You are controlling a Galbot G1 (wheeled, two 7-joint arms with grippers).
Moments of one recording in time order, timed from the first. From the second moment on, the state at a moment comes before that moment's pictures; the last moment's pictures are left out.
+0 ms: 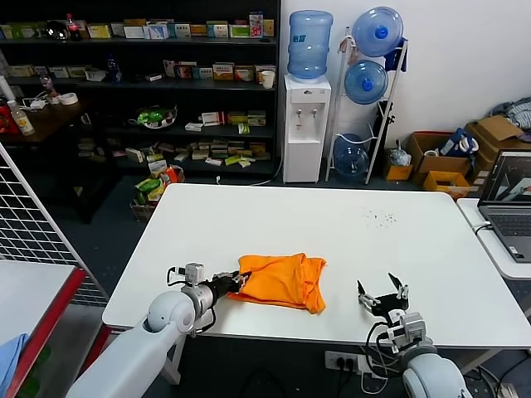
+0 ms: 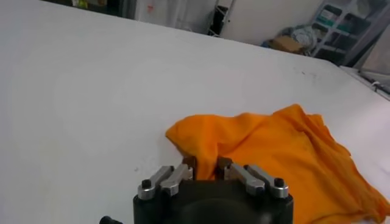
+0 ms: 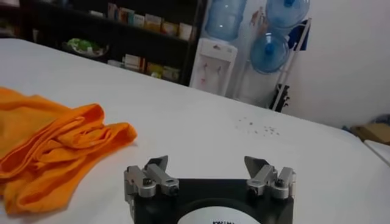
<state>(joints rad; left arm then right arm) 0.83 -1.07 0.05 -1.49 -0.85 0.48 0.01 -1.36 1.11 0.44 1.79 0.22 -0.23 0.08</state>
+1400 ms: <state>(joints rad) 0.94 -0.48 -0.23 -1.48 -0.49 0.38 -0.03 -1.23 1.10 0.32 1.78 0.23 -0.27 0.11</state>
